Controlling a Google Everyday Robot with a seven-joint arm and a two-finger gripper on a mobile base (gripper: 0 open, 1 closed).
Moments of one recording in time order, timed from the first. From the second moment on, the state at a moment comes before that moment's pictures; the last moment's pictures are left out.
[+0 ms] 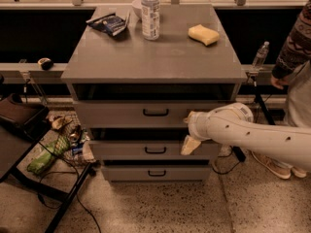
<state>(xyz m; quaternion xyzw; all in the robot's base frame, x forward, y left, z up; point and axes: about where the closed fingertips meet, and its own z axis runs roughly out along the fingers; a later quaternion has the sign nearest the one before) 0.655 -0.128 0.610 -0.64 0.68 -0.10 0.34</state>
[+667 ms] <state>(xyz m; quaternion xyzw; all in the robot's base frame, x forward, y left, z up) 0.652 -0.127 0.610 -0.64 0.68 -0.10 0.34</state>
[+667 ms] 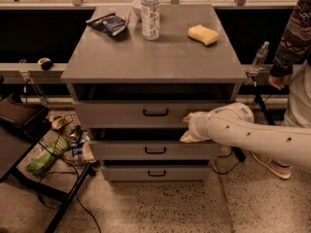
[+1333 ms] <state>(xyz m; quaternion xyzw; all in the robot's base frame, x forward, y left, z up) 0.550 -0.154 0.683 -0.70 0.66 -0.13 0.25</state>
